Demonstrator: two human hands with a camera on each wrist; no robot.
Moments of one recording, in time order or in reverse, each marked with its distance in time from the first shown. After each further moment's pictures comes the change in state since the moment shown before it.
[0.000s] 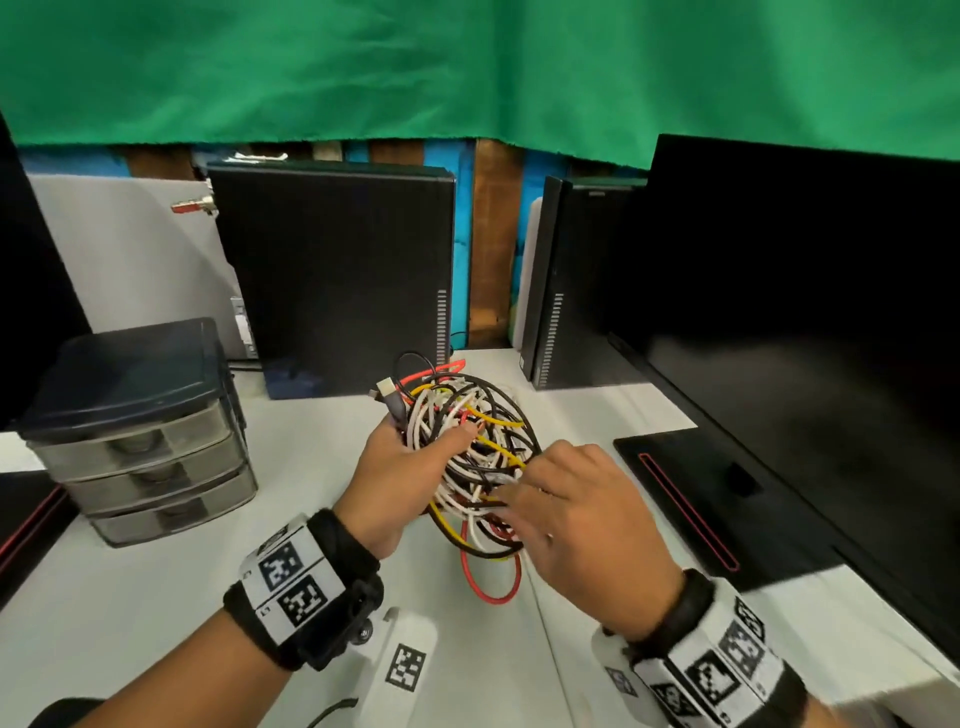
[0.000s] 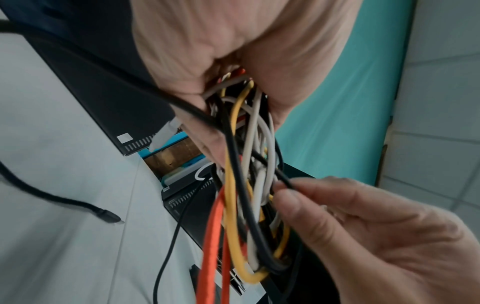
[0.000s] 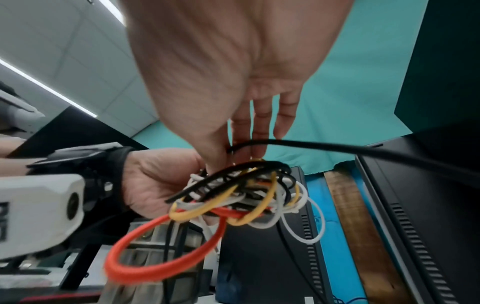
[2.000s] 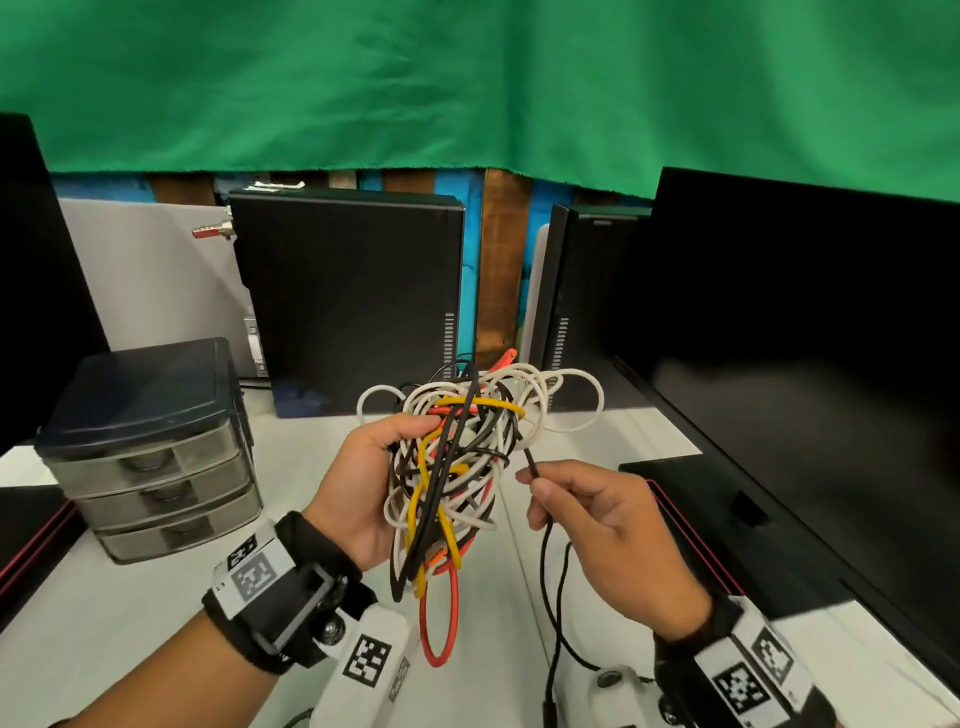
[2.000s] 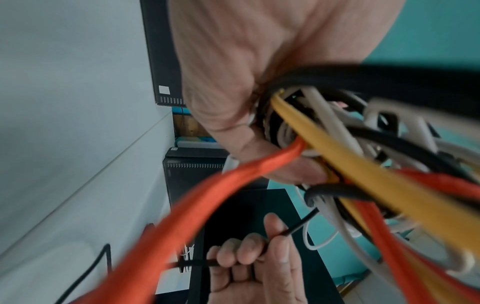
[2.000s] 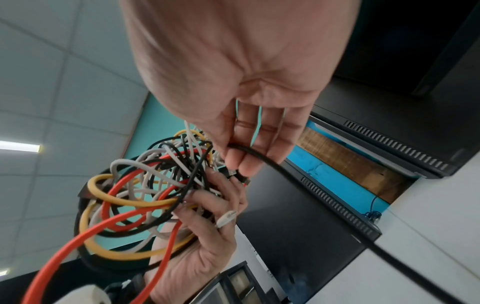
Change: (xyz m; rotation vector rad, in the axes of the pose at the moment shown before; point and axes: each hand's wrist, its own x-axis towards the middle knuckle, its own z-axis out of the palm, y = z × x) left_hand -0.010 0.034 -0.012 -0.587 -0.338 -0.242; right_hand 0.005 0.010 -0.007 1.116 0.067 0.539
